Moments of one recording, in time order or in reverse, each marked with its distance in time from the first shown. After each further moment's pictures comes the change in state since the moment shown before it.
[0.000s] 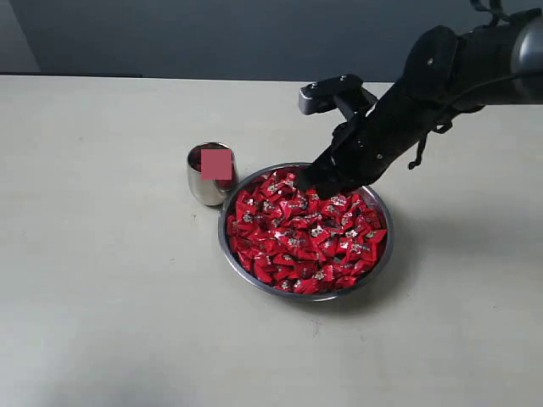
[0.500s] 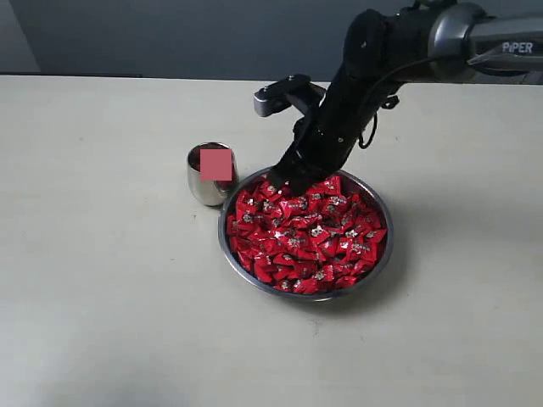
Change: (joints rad) left arm 0.000 0.000 0.000 0.000 0.000 0.000; right arm 0.058 0.189 -0.313 -0.143 0.238 0.002
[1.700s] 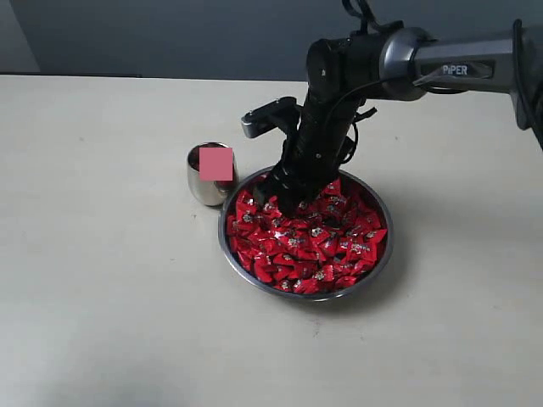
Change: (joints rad) left arm 0.000 0.000 0.000 0.000 0.000 0.000; right arm 0.055 0.112 -0.081 -0.155 0.035 0.245
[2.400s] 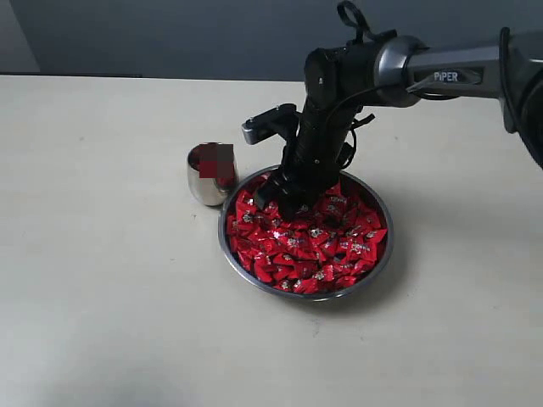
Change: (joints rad) left arm 0.000 0.000 0.000 0.000 0.000 0.000; right arm 0.000 0.029 -0.004 -0.005 -0.008 0.008
